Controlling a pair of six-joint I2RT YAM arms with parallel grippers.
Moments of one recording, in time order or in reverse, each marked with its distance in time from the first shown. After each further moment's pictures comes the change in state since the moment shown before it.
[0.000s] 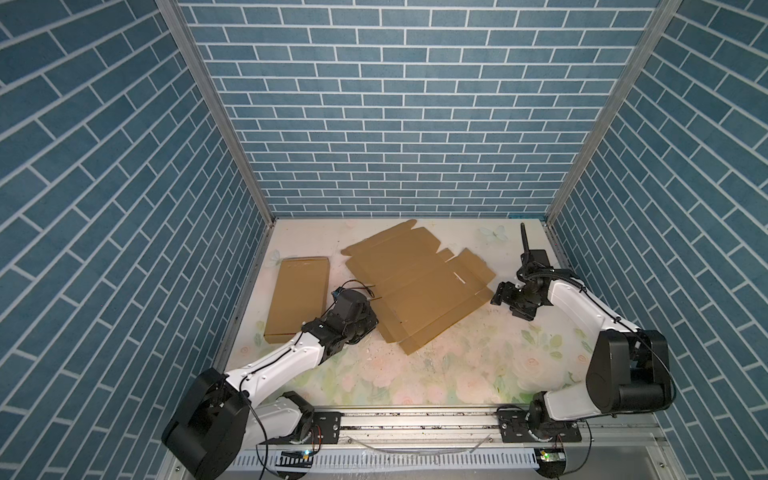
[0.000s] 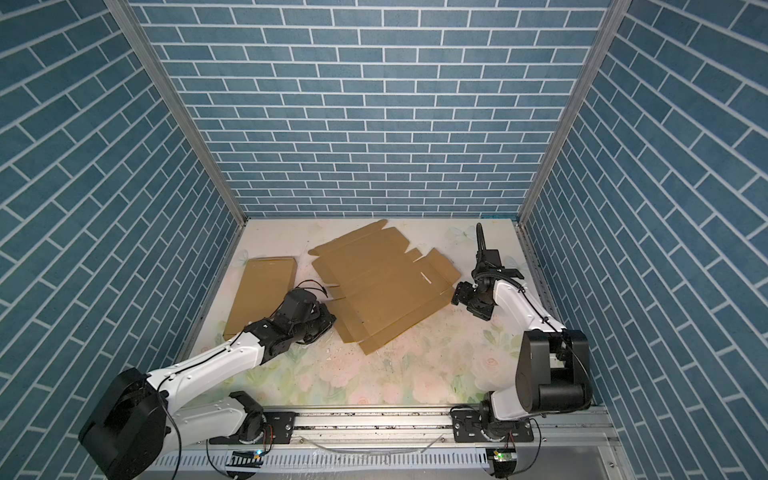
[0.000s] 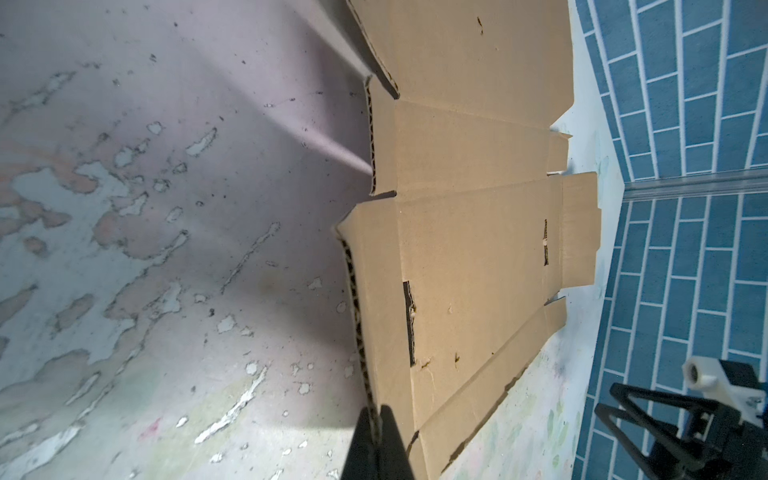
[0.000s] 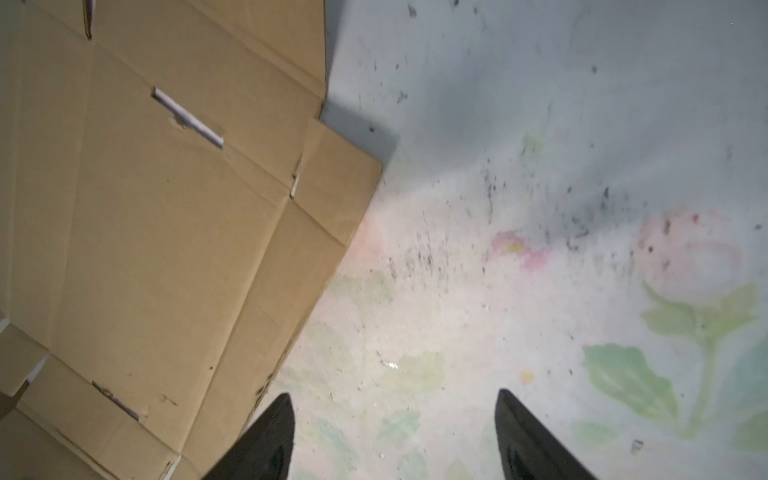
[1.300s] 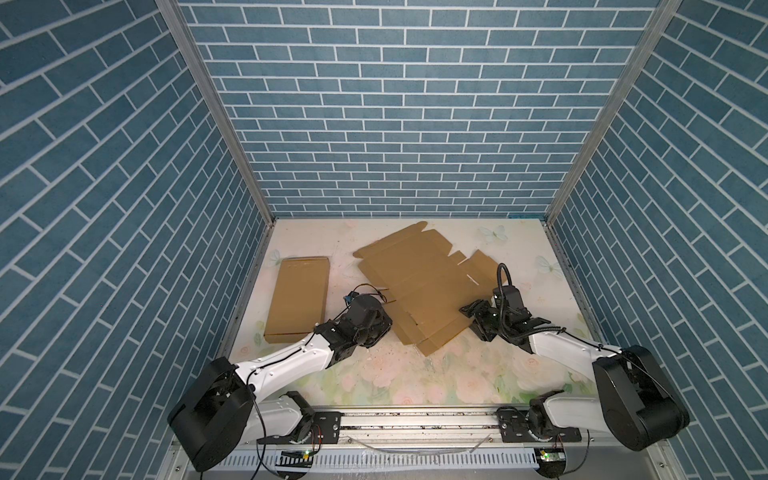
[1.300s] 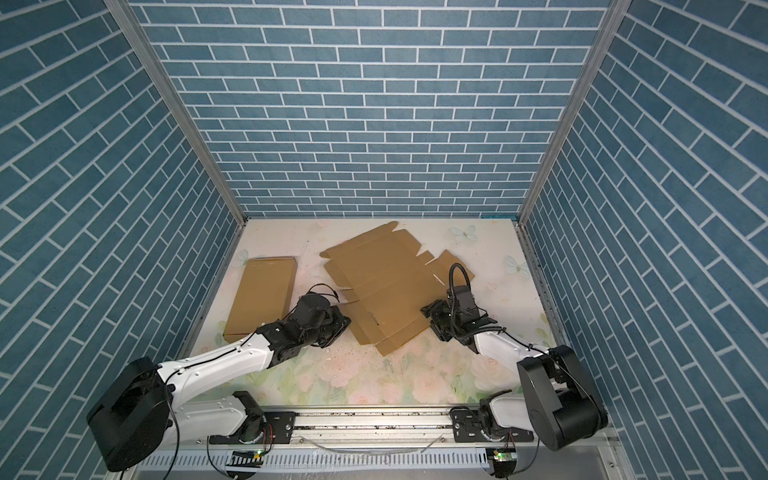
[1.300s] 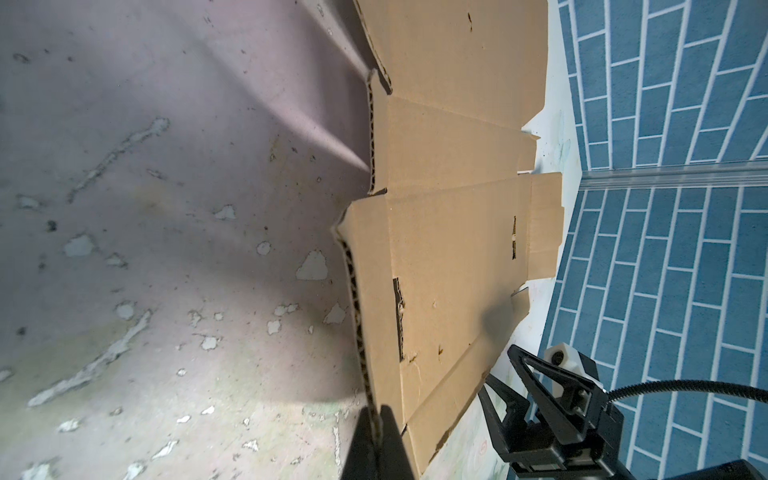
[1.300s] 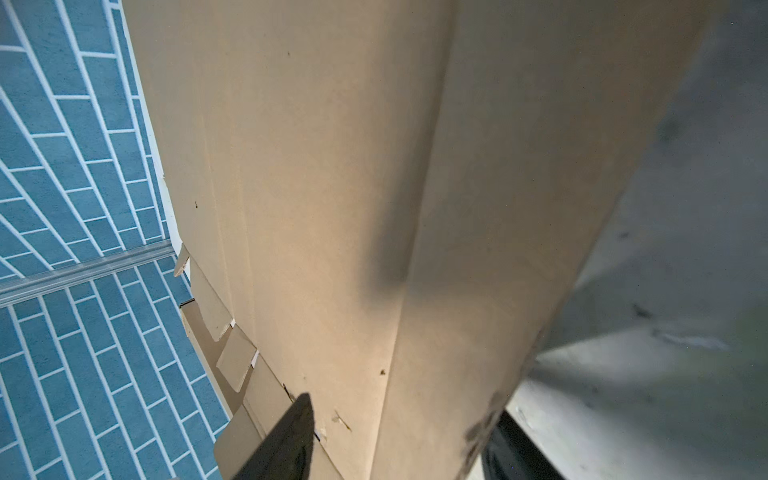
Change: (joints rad) left arm -0.142 0.061 0.014 0.102 -0.009 -0.175; right arm 0.323 -0.103 -0.483 0.846 -0.060 0.801
